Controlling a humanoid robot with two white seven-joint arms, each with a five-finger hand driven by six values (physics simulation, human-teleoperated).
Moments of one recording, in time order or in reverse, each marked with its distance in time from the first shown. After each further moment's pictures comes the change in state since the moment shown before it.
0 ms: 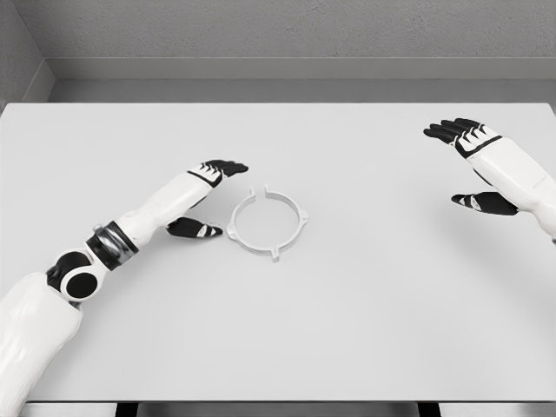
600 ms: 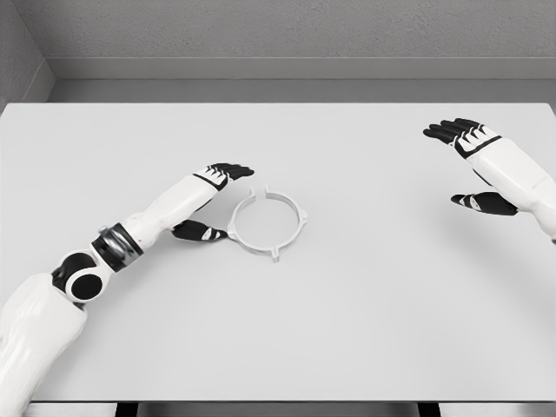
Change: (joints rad) left arm 0.000 -0.008 -0.012 0.001 -0.002 0.000 0.000; right arm 0.000 0.000 0.001 0.000 0.000 0.000 0.000
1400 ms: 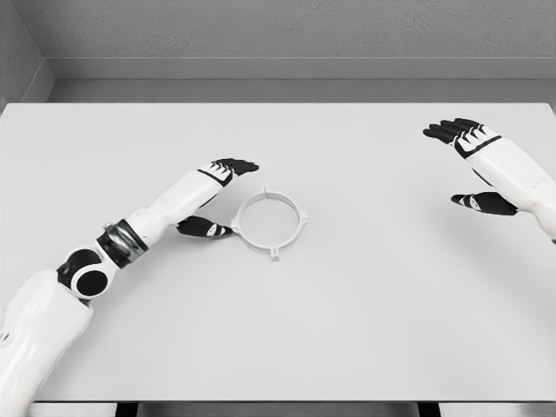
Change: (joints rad) left arm -0.012 -0.017 0.004 0.005 -0.001 0.000 -0.001; right arm 0.000 0.000 0.000 -0.001 0.000 0.000 0.000
